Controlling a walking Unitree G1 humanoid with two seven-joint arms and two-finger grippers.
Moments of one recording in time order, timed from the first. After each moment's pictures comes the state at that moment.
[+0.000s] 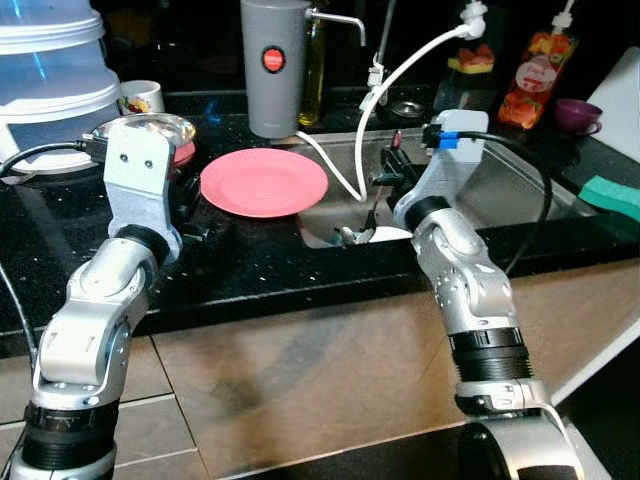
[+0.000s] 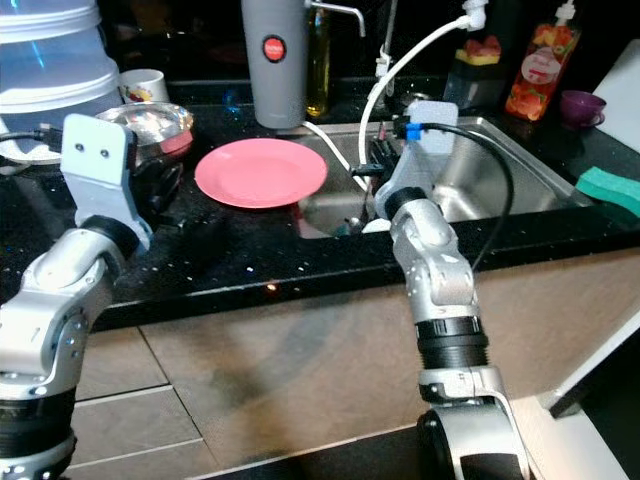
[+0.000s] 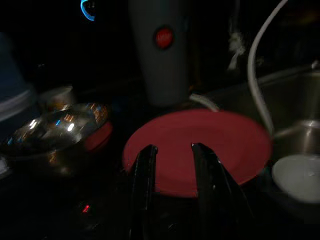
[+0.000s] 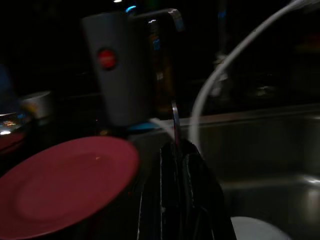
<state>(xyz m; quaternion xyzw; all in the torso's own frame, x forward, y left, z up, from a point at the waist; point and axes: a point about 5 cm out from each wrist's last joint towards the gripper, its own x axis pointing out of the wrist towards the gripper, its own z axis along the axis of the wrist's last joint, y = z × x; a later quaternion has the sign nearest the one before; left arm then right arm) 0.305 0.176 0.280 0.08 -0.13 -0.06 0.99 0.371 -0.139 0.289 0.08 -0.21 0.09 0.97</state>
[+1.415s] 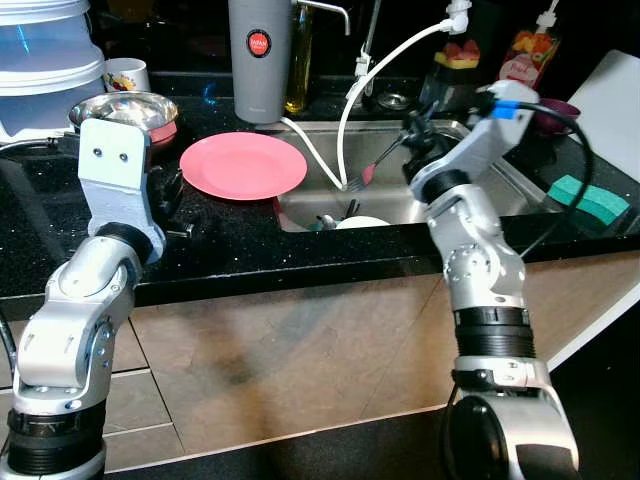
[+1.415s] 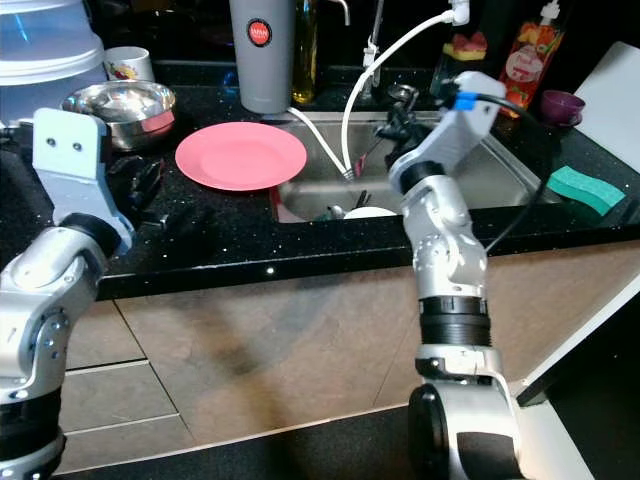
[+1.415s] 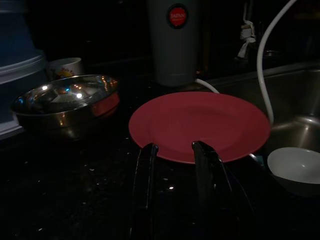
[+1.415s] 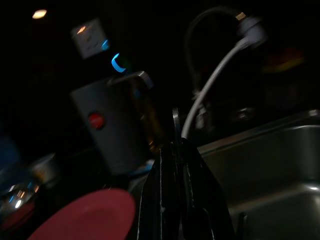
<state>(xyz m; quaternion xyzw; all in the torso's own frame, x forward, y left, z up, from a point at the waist) 0.300 0.192 0.285 0.07 -0.12 -0.04 0.99 0.374 -0.165 0.325 0.22 -0.28 0.05 0.93</state>
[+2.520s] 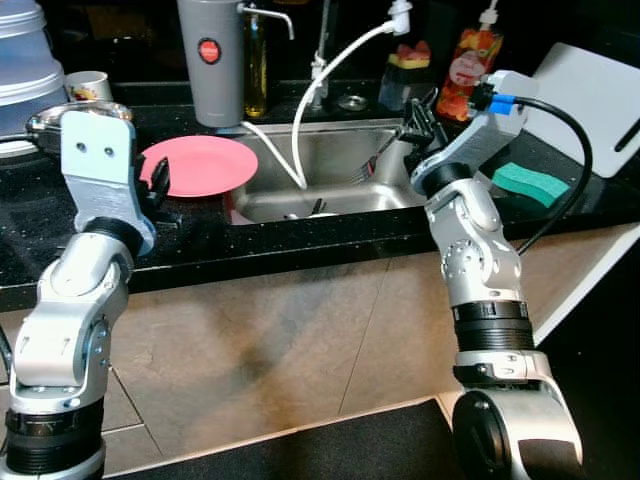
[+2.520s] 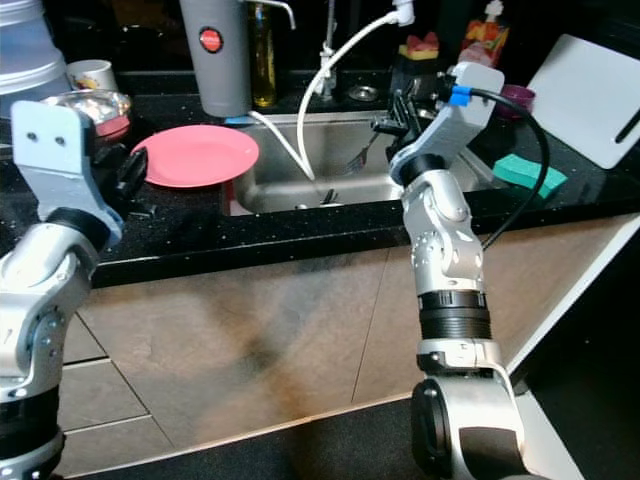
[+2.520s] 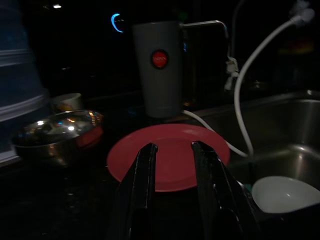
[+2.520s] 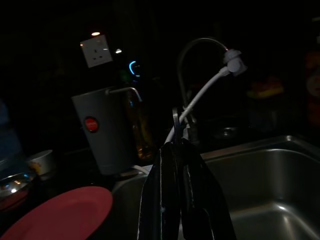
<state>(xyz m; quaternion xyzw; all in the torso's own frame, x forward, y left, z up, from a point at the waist) 0.297 0.204 0.296 0.07 -0.17 0.01 0.98 0.375 -0.141 0.326 0.16 -0.29 0.10 0.94</state>
